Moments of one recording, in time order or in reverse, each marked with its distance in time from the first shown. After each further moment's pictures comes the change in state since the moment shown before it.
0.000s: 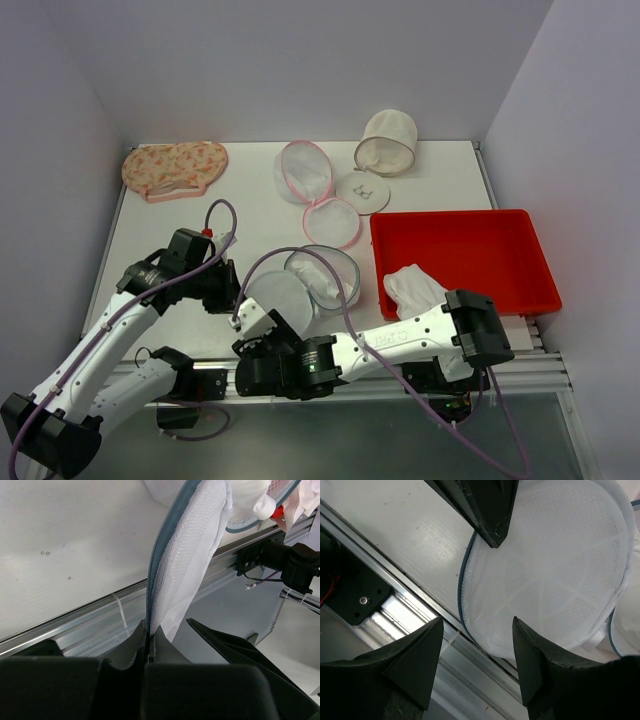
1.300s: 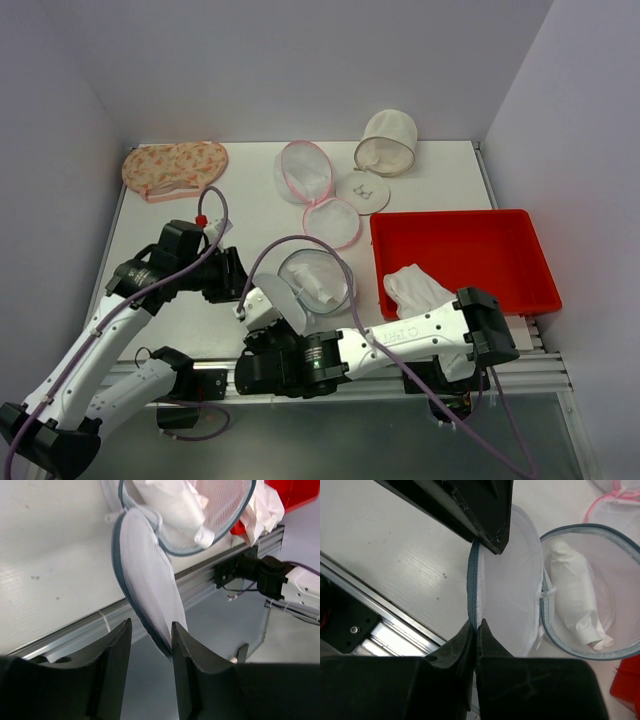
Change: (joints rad) left arm 0.000 -0.016 0.080 0.034 0.006 -0.027; right arm 0.007 -0.011 0.075 -0.099 0.163 0.027
